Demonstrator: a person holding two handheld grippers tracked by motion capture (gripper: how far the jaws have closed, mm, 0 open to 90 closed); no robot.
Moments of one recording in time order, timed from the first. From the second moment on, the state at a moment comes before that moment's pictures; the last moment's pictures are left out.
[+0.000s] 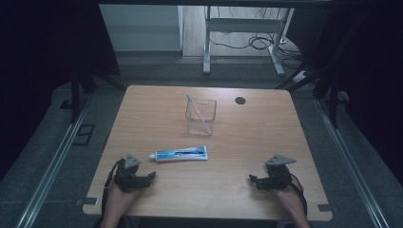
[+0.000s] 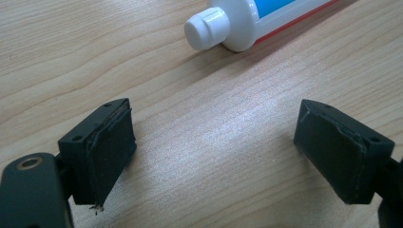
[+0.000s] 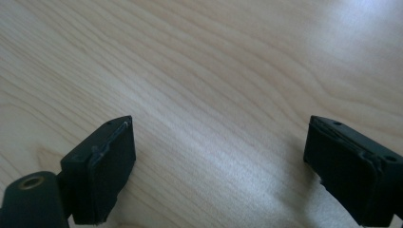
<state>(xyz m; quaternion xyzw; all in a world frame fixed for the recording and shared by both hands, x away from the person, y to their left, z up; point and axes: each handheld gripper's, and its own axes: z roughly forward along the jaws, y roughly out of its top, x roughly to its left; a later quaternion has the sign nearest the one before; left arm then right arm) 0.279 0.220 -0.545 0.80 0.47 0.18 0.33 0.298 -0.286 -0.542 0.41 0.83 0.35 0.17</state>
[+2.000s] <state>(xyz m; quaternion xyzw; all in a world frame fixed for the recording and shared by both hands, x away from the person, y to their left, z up) 0.362 0.200 -0.511 0.81 0.46 0.13 0.34 0.299 -0.287 -0.542 0.42 0.82 0.35 0.18</state>
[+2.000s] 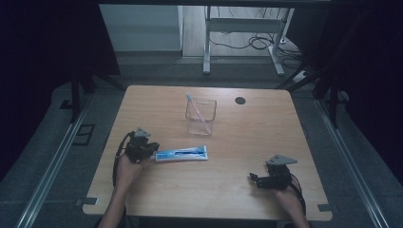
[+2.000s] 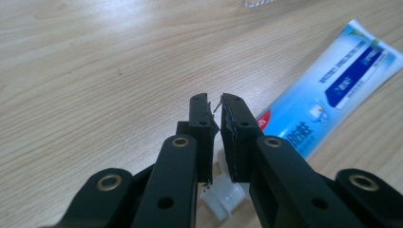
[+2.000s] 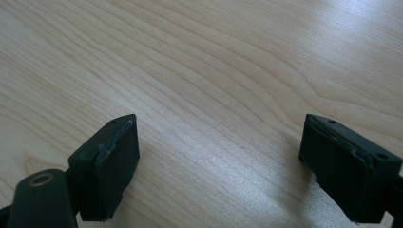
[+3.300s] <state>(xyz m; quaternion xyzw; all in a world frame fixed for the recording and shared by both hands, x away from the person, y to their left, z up) 0.314 0.192 -0.517 0.83 0.44 0.10 0.34 0.299 -0.287 -0.542 0.42 0.82 0.35 0.18</state>
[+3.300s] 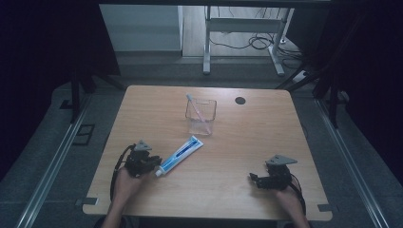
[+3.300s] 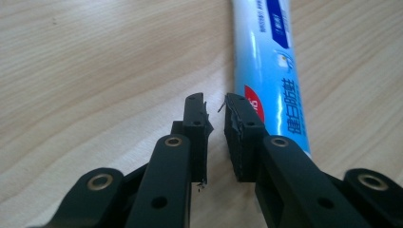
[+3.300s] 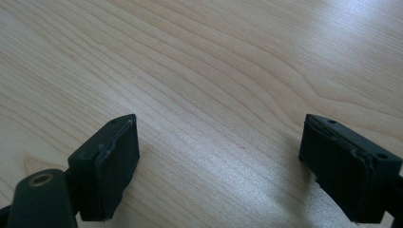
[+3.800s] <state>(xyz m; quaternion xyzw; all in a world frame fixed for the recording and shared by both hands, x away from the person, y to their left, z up) 0.308 0.184 -0.509 0.82 0.44 0.10 0.34 0.299 -0.287 -0.542 0.42 0.82 0.35 0.18</state>
